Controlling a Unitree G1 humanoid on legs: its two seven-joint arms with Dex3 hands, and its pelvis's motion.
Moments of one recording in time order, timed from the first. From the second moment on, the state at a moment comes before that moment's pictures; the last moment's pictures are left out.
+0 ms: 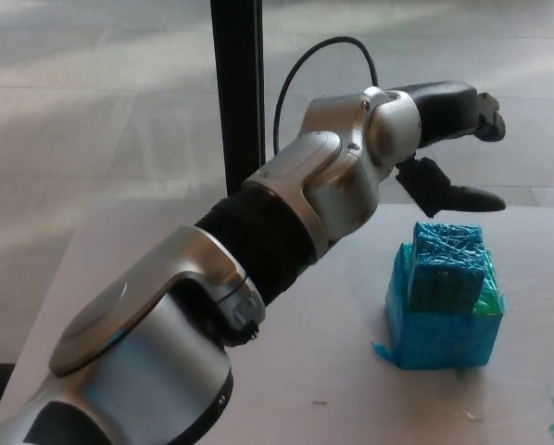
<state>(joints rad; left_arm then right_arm) -1.40 0.05 -0.71 0.78 0.38 0.34 -0.44 -0.10 -0.76 -0.07 1.09 -0.12 -0.19 0.33</state>
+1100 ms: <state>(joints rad) -1.31 -0.02 -0.82 0.77 0.56 0.33 -0.56 -0.15 -0.80 -0.03 1.10 -0.15 -0.17 0.34</state>
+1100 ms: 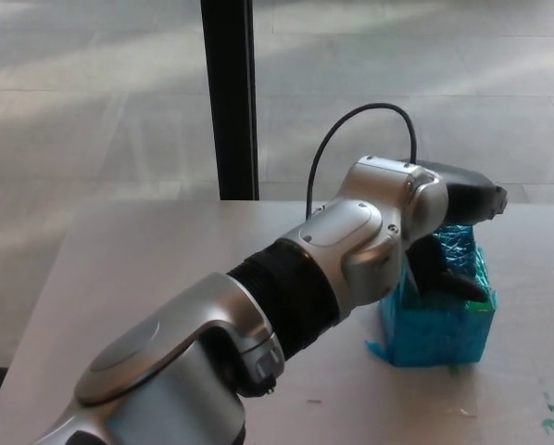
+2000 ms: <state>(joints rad) -1.12 0.01 -0.78 0.70 0.68 0.20 -0.35 -0.16 -0.80 -0.03 1.10 -0.15 -0.16 0.36</state>
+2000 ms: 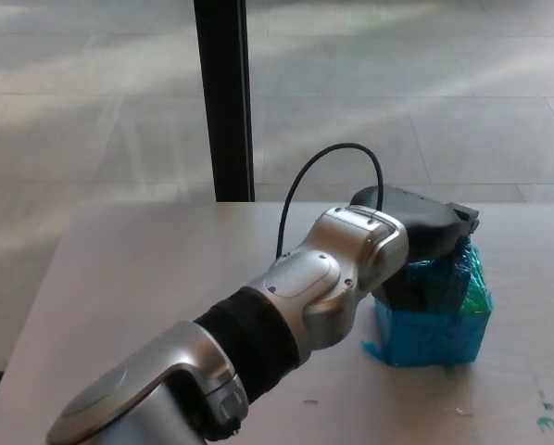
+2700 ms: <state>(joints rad) -1.01 -0.04 -0.61 0.81 0.64 -0.01 -0.05 -0.18 -0.80 -0.03 1.13 -0.16 -0.16 0.36</state>
